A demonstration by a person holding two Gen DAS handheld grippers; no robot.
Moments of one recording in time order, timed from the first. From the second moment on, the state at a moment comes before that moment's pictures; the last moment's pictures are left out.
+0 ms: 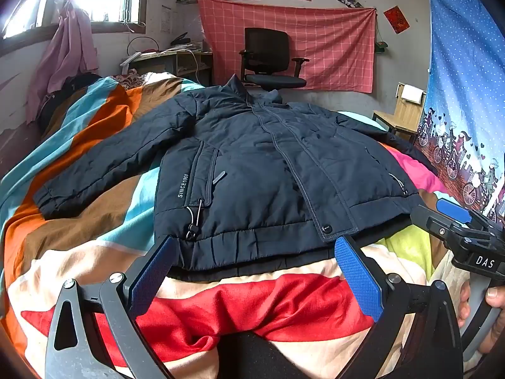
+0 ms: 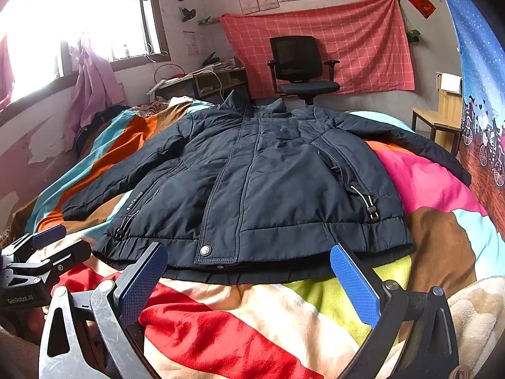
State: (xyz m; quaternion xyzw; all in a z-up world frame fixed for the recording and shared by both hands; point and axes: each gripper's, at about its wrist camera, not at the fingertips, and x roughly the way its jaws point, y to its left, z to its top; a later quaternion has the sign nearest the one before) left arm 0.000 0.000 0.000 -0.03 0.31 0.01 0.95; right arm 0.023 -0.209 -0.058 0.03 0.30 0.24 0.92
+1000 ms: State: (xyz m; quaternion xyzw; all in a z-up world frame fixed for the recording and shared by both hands) left arm 0.000 0.000 0.000 -0.03 0.31 0.01 0.95; right arm 0.022 -0.210 -0.059 0.03 0.30 0.24 0.92
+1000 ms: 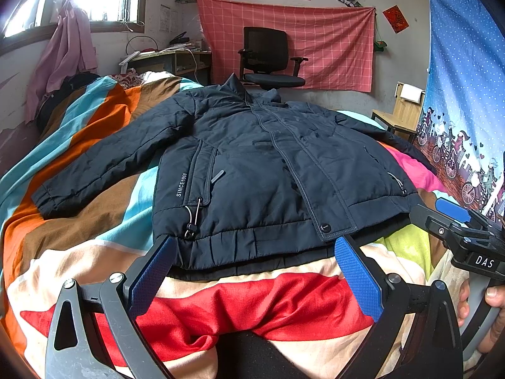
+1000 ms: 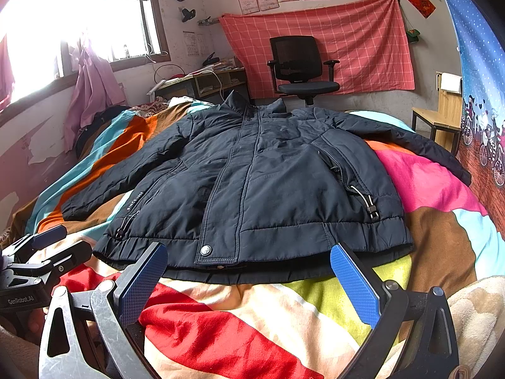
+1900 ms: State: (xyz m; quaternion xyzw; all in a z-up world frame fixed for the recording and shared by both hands) left arm 0.000 0.000 0.000 -0.03 0.32 0.01 0.95; right arm 0.023 -0.210 -0.060 0.03 0.30 0.24 0.92
